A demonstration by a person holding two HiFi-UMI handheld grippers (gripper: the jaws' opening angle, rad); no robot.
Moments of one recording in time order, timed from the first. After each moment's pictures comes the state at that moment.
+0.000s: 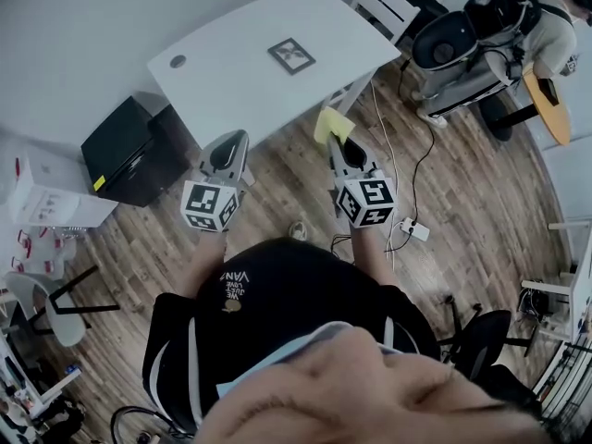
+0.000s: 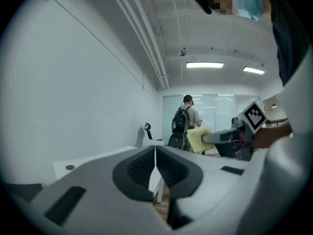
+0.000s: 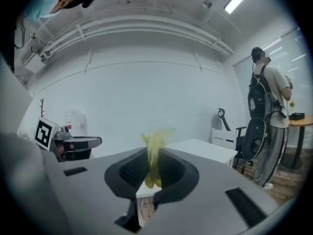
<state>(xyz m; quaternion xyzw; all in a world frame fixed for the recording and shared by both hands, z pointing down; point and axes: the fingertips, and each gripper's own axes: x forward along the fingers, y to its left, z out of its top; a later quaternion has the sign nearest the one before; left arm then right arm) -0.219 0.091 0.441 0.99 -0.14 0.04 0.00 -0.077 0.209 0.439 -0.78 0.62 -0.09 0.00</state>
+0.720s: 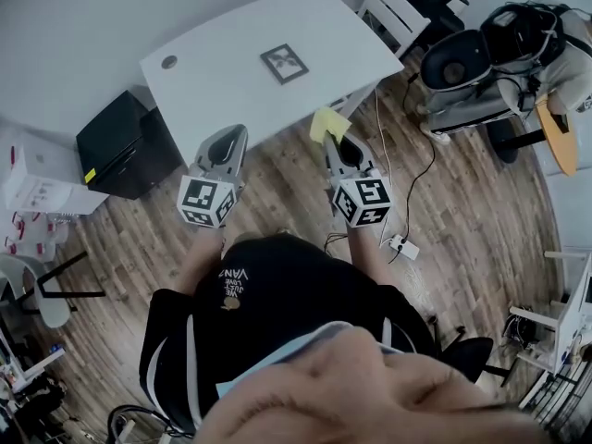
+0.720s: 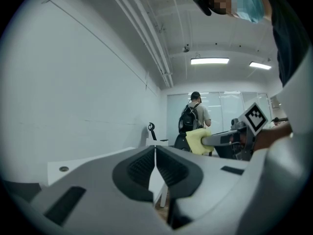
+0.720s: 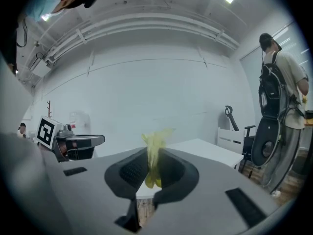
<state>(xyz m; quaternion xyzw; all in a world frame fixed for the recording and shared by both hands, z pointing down) -0.135 0.082 0.445 0.98 -0.18 0.04 0.00 0.007 0.186 0.448 -0.75 0.66 -0.09 0.00</state>
